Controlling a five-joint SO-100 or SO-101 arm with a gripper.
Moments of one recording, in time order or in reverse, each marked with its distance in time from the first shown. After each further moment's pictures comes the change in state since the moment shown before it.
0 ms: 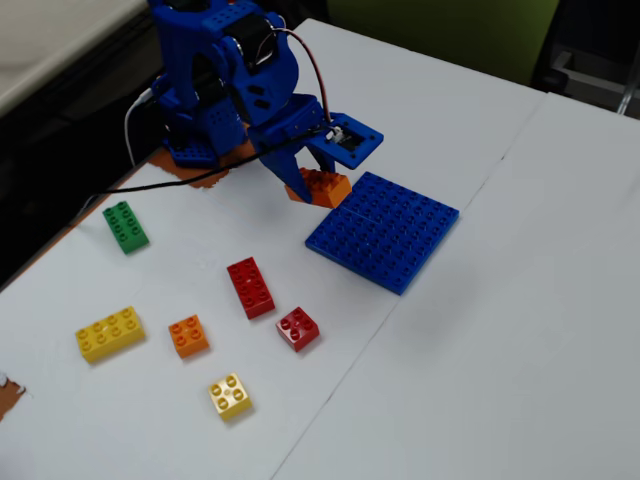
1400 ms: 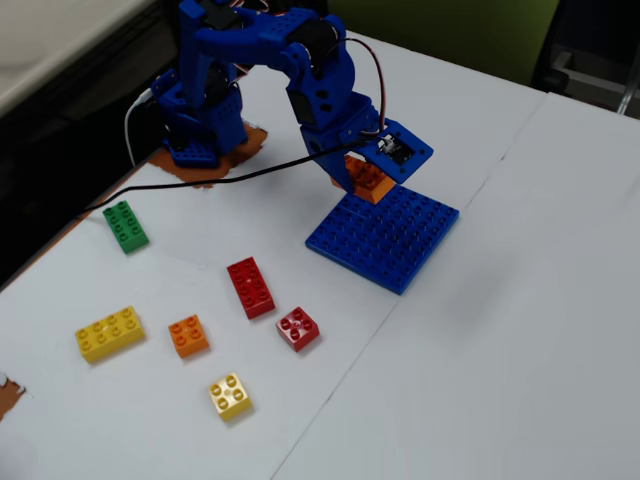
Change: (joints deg) arm -9.4 -17.8 -20.5 10.1 16.3
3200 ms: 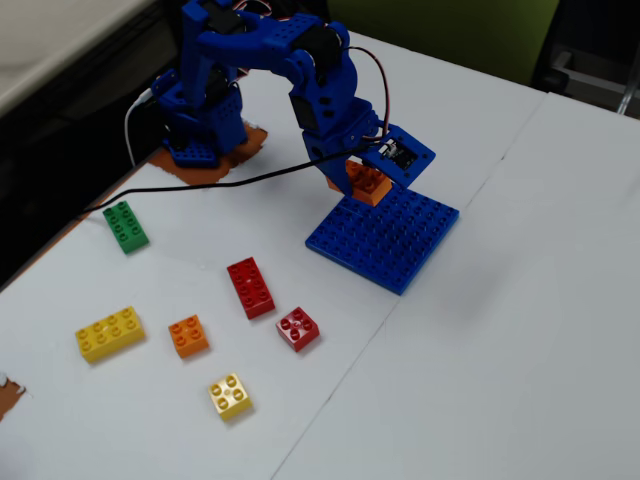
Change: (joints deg) arm 0.1 -2.0 -1.0 1.6 -3.6
